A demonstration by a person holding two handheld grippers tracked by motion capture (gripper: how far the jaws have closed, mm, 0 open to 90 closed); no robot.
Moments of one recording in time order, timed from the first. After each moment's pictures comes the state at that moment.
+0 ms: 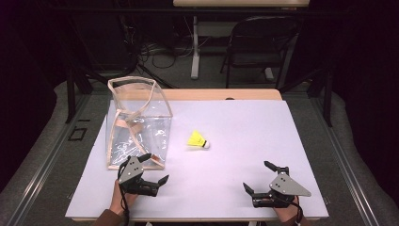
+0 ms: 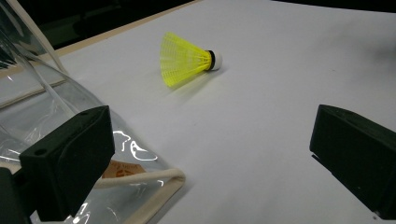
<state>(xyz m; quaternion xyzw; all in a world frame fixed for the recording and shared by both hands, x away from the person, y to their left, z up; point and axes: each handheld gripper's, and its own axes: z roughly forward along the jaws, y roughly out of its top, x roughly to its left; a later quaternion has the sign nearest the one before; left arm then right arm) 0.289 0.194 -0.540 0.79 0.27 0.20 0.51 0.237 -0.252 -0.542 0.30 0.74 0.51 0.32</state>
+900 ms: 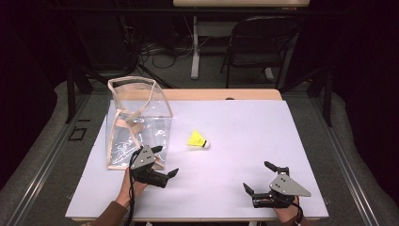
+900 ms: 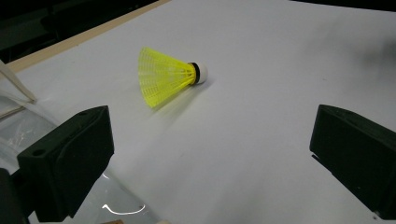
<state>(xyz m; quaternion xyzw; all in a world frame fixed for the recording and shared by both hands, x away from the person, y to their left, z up) 0.317 0.167 -0.526 0.81 0.24 0.17 0.50 0.237 -0.253 -0.542 0.30 0.74 0.51 0.32</state>
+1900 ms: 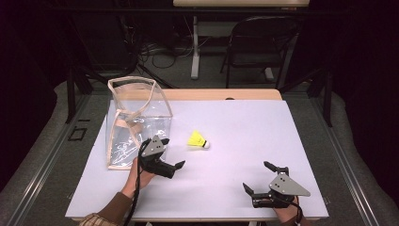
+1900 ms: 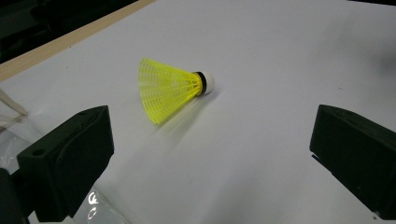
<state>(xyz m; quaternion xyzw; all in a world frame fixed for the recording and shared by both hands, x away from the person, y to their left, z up) 0.345 0.146 -0.516 0.83 0.24 0.16 0.48 0.238 -0.252 -0.543 0.30 0.74 0.51 0.32</state>
